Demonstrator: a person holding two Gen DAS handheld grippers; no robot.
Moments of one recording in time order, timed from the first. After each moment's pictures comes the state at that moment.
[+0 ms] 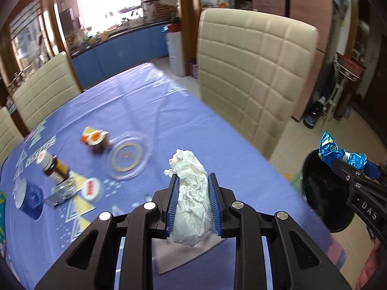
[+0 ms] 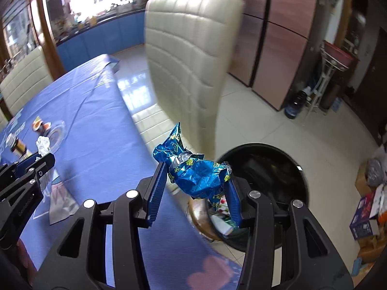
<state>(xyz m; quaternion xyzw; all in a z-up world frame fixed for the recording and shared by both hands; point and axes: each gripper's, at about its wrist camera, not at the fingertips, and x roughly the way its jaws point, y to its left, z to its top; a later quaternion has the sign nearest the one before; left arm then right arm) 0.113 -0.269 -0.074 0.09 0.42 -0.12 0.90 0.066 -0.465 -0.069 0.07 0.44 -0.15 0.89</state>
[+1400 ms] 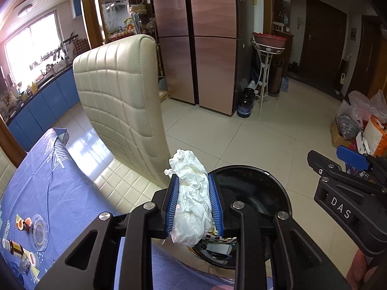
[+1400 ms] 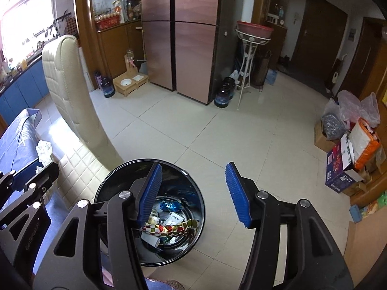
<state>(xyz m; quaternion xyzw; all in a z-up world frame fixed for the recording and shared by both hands) 0.076 -0.473 -0.049 0.18 0.36 -0.31 0.86 0.000 -0.614 -0.051 0.13 0.39 -0.34 0.84</state>
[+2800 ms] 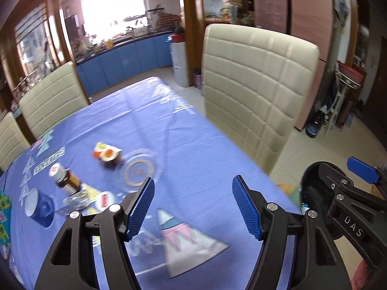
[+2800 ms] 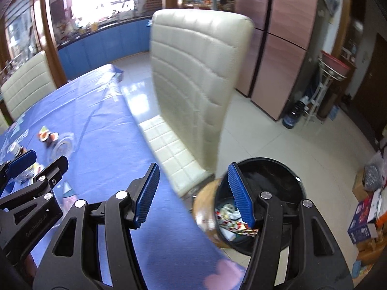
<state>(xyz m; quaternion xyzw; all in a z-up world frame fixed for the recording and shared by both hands) 0.112 -0.242 -0.048 0.08 0.39 -0.09 0.91 0.081 -0.420 -0.048 0.05 0.42 -0.13 0.90</state>
